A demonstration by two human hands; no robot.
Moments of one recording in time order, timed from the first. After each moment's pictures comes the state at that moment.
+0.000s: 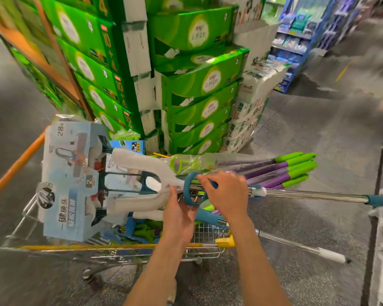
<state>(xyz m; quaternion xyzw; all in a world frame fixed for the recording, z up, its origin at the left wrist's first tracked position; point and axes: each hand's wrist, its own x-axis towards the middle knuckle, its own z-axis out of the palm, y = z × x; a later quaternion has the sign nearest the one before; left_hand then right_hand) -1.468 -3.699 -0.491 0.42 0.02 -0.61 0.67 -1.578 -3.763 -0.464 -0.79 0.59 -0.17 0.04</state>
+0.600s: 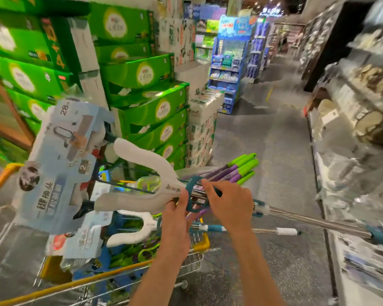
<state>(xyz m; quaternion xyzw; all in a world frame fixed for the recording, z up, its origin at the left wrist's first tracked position) -1.527 -3.626 -0.414 0.42 -0.21 -0.60 0.64 -1.645 -3.653 -0.391 -0.67 0.68 -0.31 -0.02</state>
